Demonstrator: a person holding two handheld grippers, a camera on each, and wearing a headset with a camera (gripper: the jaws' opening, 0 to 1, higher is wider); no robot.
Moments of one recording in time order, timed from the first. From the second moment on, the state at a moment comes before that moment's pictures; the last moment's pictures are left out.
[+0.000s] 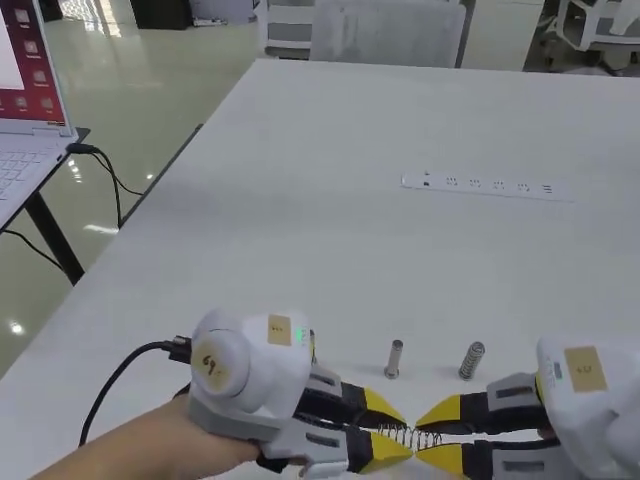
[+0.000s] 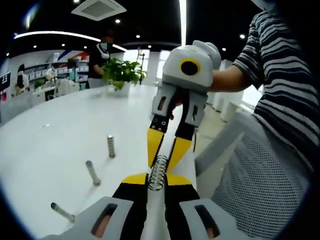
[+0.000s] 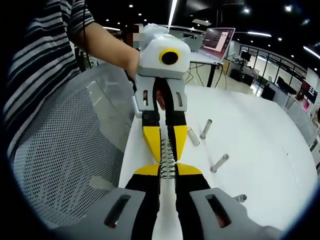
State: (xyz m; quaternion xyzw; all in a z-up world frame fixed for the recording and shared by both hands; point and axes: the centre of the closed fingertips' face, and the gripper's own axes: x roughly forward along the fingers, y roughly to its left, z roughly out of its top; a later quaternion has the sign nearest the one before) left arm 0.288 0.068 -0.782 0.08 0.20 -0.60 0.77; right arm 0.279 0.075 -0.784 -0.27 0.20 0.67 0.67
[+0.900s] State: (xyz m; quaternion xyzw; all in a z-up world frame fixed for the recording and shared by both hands) left arm 0.280 0.066 -0.783 0.07 0.21 -0.62 0.76; right arm 0.275 0.067 -0.795 -0.26 0.22 0.66 0.67
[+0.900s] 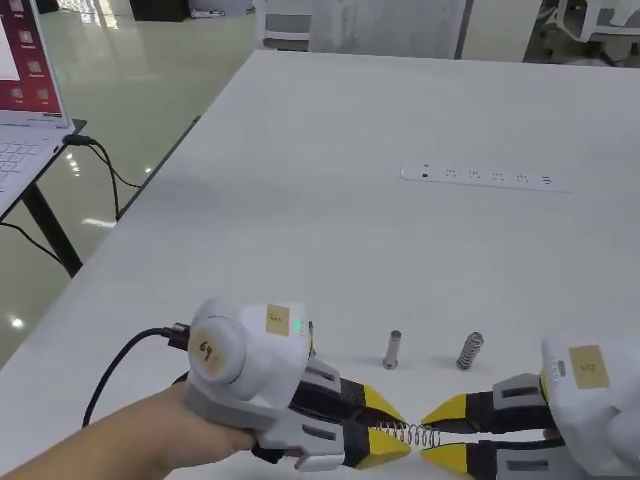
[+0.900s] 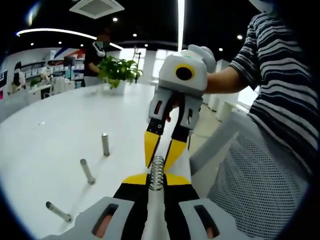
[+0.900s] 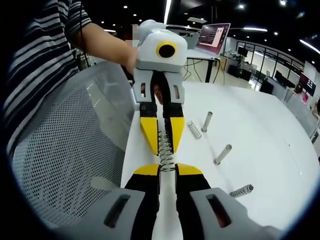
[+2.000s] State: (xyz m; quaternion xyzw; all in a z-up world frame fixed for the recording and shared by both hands) left arm 0.281 0.064 -0.789 0.10 0.22 -0.62 0.75; right arm 0.270 0.094 -0.743 -0.20 0.18 0.68 0.68
